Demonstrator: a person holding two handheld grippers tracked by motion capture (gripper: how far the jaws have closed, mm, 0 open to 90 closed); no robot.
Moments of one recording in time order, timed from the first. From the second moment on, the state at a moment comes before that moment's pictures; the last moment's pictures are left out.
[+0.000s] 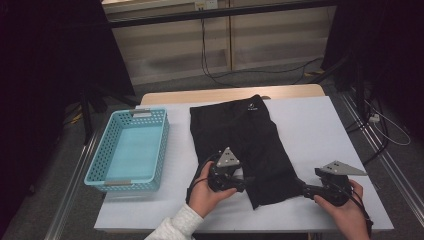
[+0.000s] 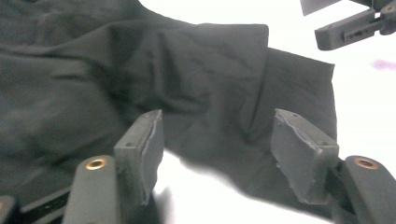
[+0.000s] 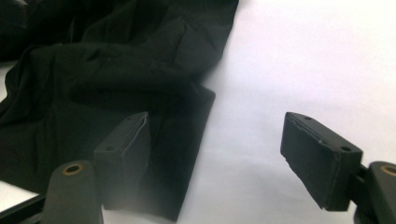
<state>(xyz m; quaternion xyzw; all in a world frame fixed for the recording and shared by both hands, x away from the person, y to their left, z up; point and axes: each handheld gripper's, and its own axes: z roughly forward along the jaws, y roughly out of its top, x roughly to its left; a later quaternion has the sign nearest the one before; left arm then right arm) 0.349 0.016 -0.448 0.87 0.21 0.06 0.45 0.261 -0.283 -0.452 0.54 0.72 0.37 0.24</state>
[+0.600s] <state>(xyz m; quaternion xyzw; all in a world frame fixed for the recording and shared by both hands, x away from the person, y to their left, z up) 0.349 0.015 -0.457 0.89 0.20 0.04 0.41 0.259 -0.267 -0.465 0.52 0.75 0.35 0.21</state>
